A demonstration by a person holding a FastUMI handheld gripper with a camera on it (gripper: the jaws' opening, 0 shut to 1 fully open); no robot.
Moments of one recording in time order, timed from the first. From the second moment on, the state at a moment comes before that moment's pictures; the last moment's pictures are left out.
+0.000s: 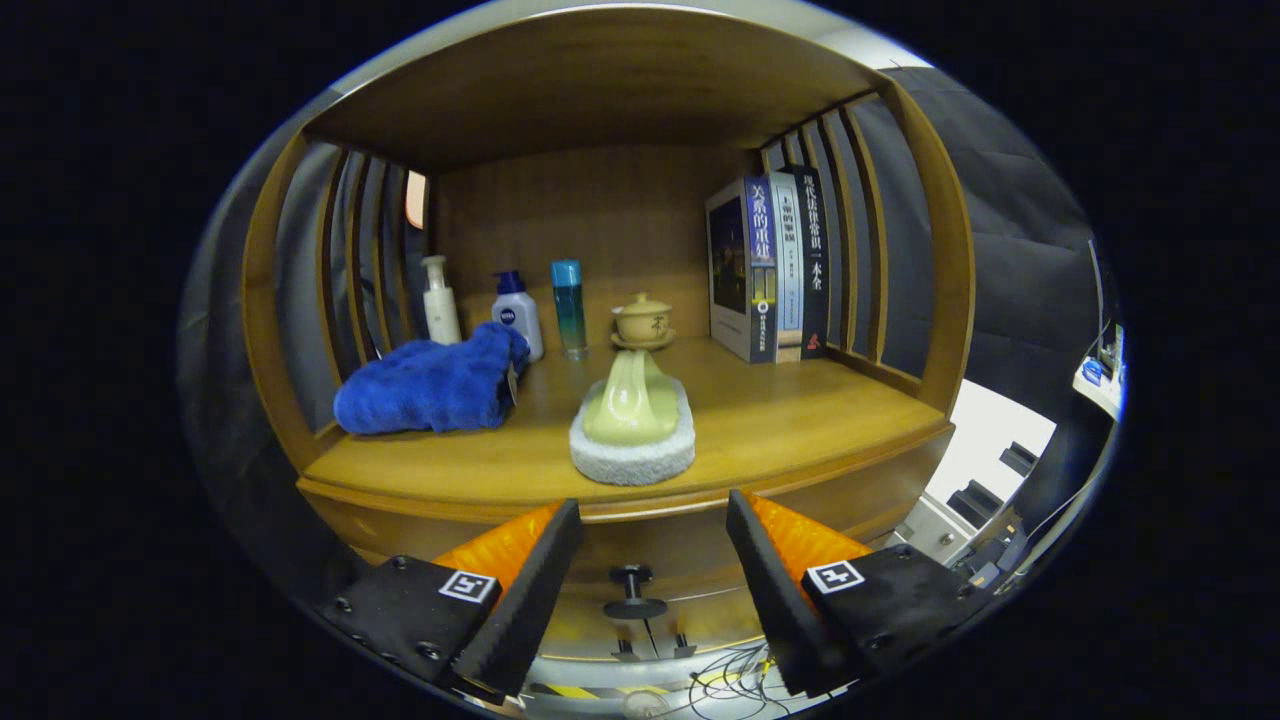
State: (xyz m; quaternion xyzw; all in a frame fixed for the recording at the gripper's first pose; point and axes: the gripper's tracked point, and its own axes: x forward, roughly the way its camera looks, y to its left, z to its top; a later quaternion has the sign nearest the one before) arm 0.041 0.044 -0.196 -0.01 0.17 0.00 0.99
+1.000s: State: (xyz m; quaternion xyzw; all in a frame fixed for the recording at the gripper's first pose) arm -0.079 0.059 0.060 -0.03 0.02 0.03 1.00
